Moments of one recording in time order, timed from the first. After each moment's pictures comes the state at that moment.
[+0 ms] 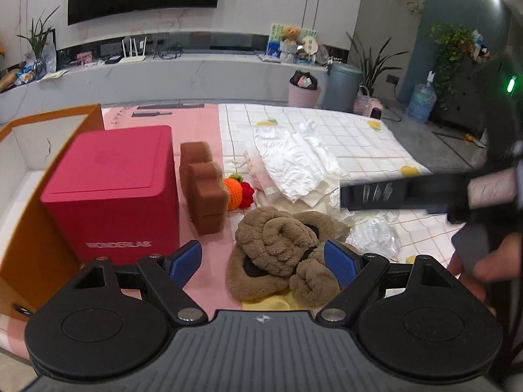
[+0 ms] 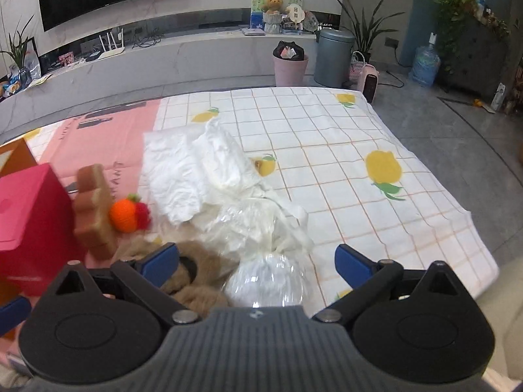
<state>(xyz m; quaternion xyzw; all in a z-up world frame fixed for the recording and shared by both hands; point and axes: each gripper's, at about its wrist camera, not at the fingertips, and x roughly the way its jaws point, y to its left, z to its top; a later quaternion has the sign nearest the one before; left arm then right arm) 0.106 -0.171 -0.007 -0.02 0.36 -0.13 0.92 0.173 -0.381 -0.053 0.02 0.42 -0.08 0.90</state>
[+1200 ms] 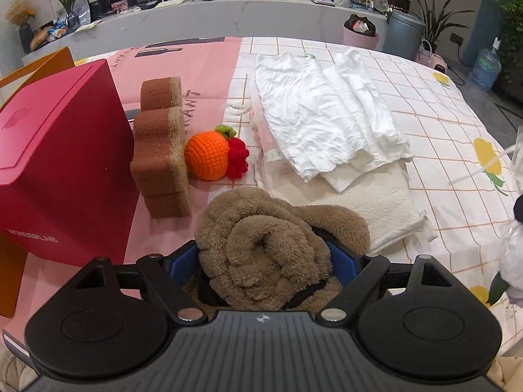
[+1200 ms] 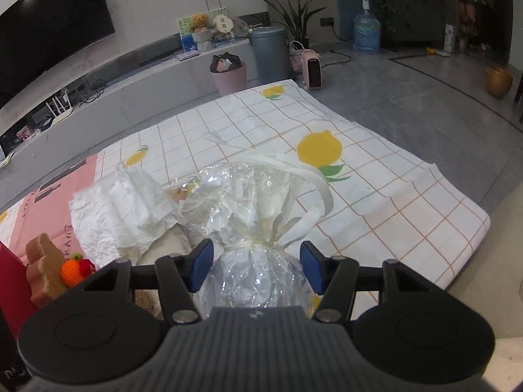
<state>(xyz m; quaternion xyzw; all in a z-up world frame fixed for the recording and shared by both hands) 0.185 -0.245 -0.072 0.00 0.46 -0.01 0.89 0.158 -0.465 -0.056 0.16 0.36 -0.16 0.90</state>
